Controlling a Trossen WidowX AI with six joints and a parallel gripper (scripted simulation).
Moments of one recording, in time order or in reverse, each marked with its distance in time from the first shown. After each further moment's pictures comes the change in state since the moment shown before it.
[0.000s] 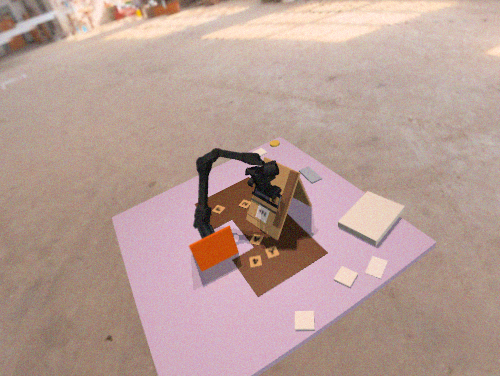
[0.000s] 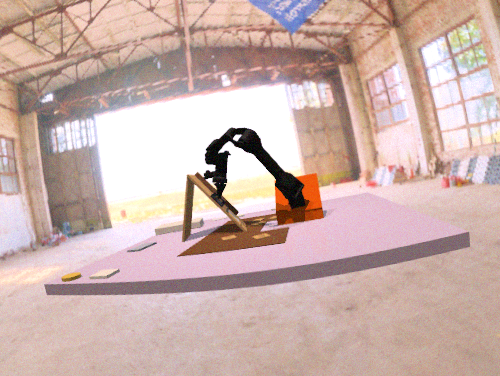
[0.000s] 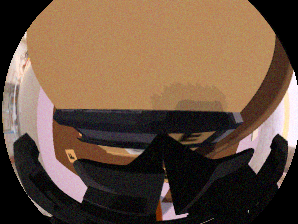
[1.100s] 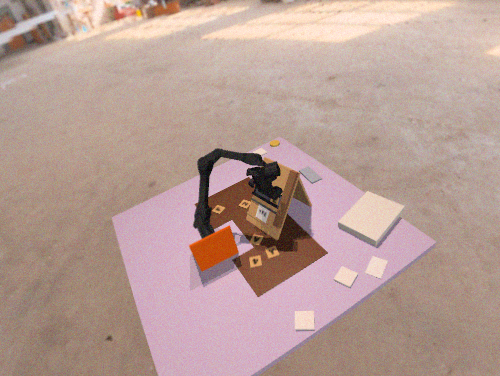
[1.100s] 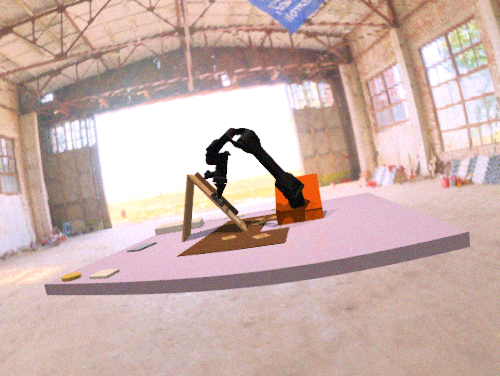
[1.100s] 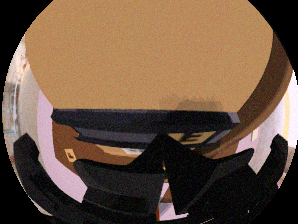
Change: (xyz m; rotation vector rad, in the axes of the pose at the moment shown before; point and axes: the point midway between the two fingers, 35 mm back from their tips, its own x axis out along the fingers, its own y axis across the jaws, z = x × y) arm 0.000 -0.008 0.000 0.000 -0.001 0.006
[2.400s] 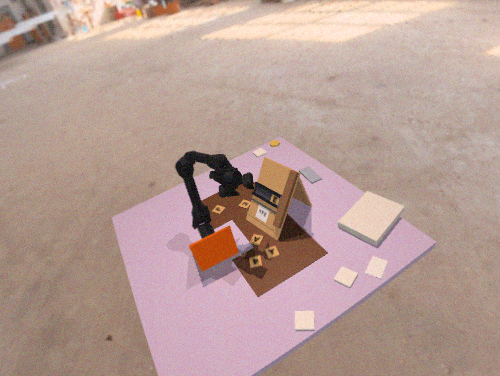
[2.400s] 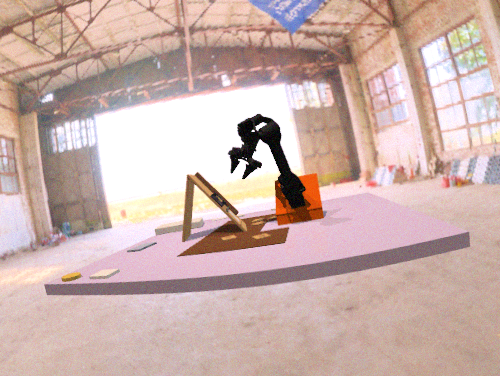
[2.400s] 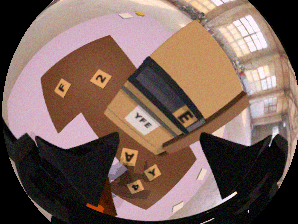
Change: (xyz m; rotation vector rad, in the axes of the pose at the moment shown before) arm -0.107 0.045 -0.087 -0.732 -0.284 -0.188
